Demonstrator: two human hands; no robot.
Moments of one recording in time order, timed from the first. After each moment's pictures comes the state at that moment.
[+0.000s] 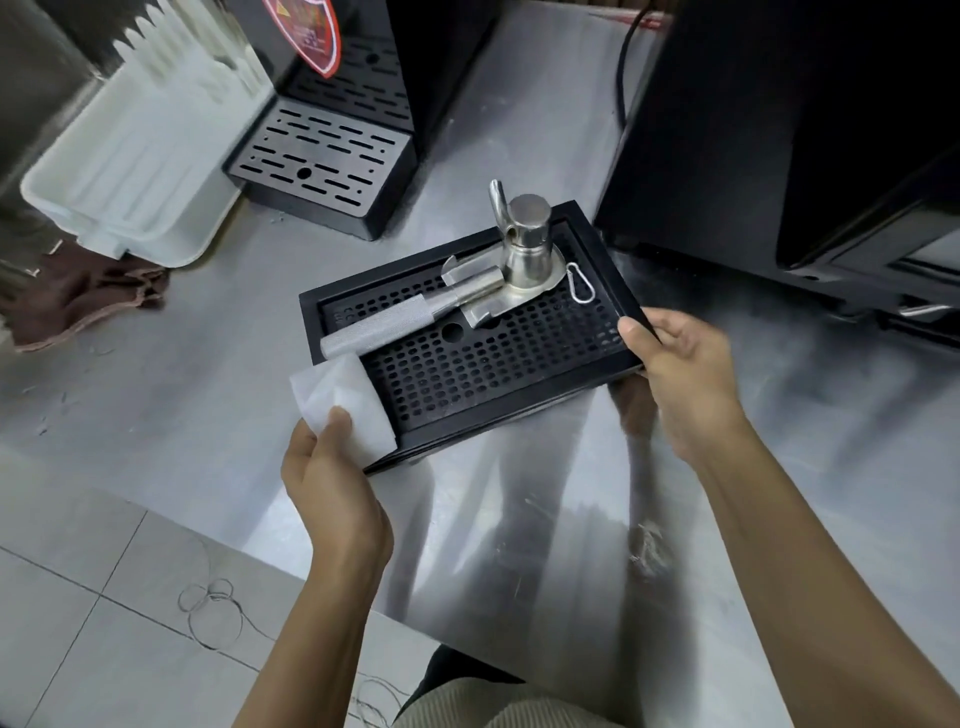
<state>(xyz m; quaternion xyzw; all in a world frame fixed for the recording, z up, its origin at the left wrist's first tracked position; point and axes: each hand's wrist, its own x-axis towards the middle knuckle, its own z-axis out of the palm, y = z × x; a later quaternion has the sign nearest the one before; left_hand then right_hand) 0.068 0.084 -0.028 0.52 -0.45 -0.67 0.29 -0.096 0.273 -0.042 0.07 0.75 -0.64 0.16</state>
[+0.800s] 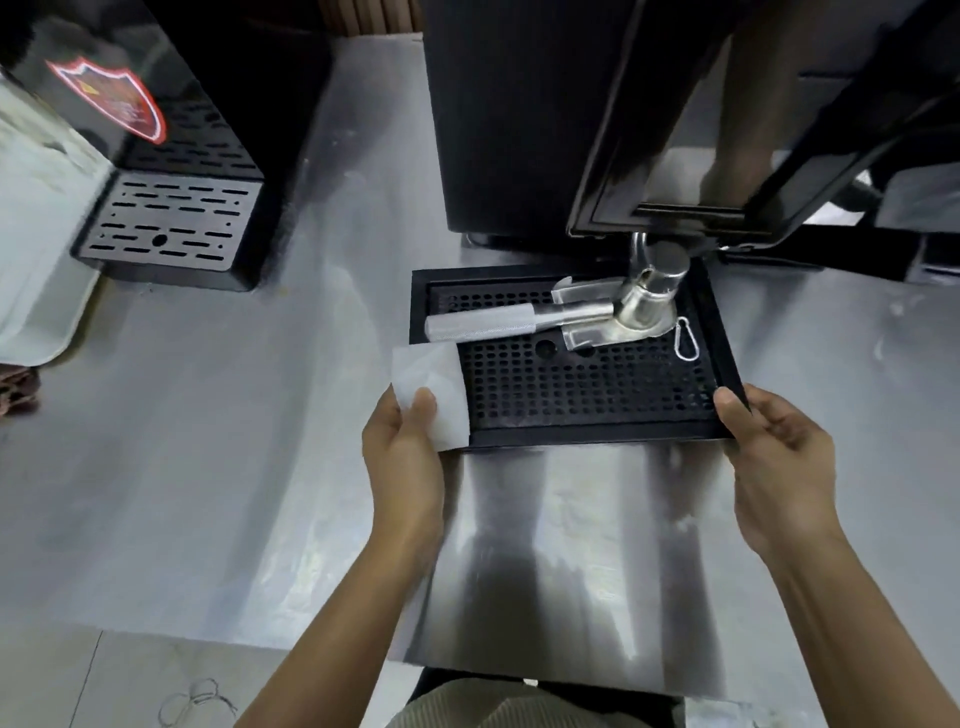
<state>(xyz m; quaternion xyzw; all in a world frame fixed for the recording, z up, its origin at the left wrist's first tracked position) 0.014 0.177 -0.018 0.34 -0.58 -0.74 0.12 -0.018 0.423 -0.037 0.25 0.66 -0.71 -0.03</state>
